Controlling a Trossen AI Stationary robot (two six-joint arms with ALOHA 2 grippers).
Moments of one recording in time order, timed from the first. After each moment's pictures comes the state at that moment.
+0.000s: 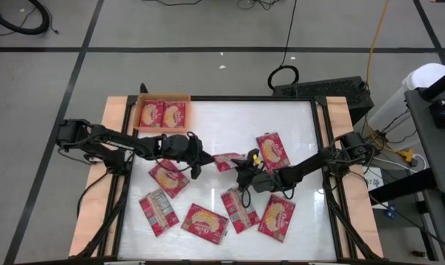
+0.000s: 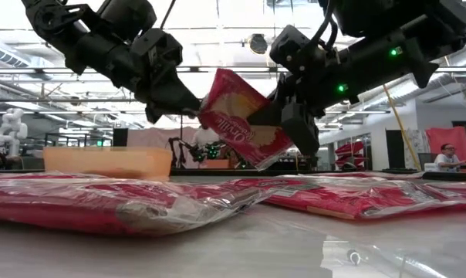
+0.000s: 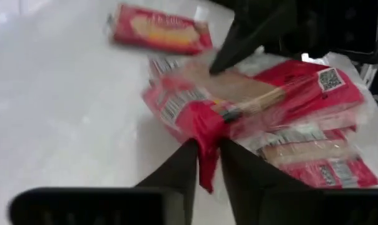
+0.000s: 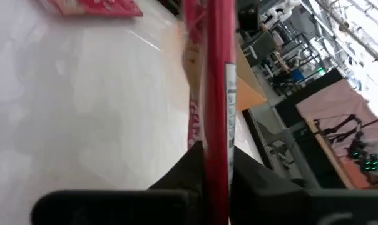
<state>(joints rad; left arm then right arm) 0.06 1.41 0.57 0.37 0.06 -0.29 0.29 1.80 0.70 0.68 0.84 -0.46</state>
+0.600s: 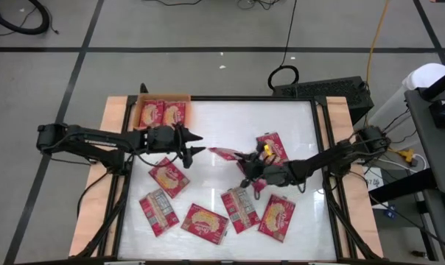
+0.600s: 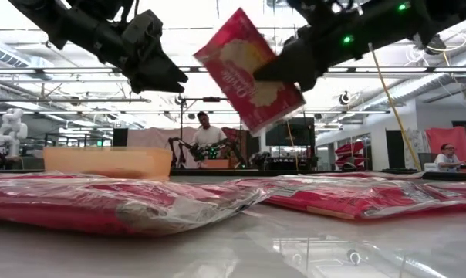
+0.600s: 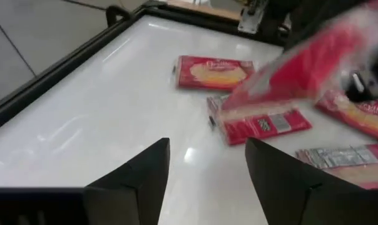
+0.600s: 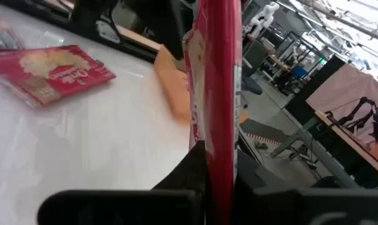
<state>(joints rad) 0.10 1.14 0.57 0.15 -0.12 -0.16 0.27 1.57 0.66 0.65 0.80 -0.34</state>
